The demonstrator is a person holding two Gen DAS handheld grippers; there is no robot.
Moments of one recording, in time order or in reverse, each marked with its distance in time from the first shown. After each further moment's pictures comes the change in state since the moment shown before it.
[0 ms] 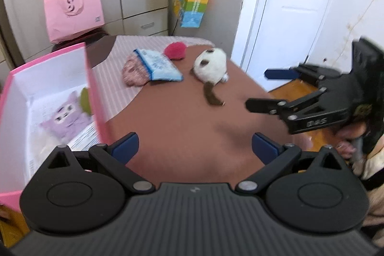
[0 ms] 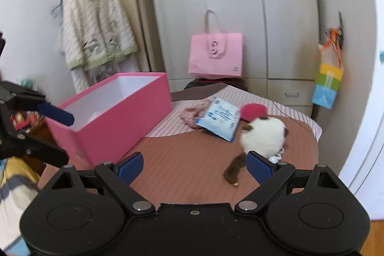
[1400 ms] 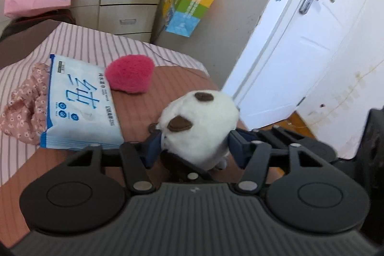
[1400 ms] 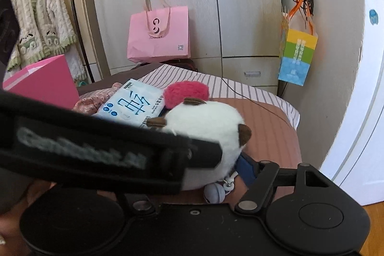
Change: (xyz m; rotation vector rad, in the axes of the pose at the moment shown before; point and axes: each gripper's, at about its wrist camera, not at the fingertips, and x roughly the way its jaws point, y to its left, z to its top) left arm 0.250 -0.004 0.080 -0.200 -0.058 -0.110; right arm 0.146 -0.082 -0.003 0.066 0.068 -0.208
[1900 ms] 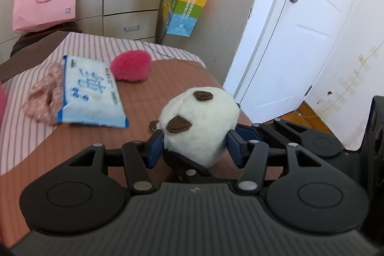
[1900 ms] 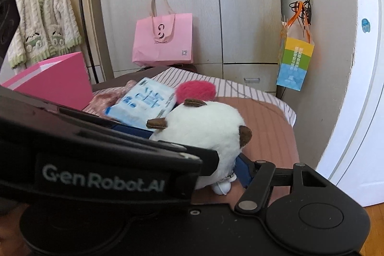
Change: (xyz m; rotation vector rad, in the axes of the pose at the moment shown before) left arm -0.042 -0.028 -0.029 0.072 -0.008 0.060; right arm -0.036 0.020 -0.019 -0.014 -0.035 -0.003
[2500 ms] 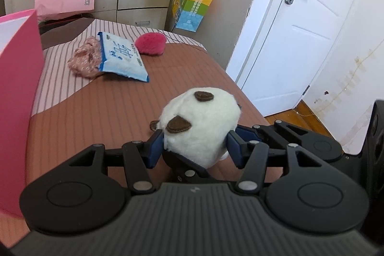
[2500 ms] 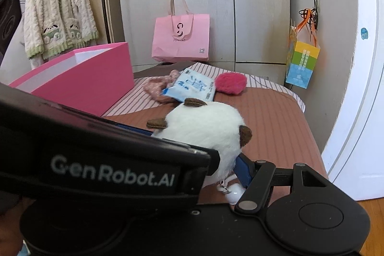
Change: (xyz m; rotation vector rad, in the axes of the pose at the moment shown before) left arm -0.087 -0.001 -0.056 -0.039 -0.011 0.017; right arm -0.068 0.070 -0.031 -0.028 0.008 0.005
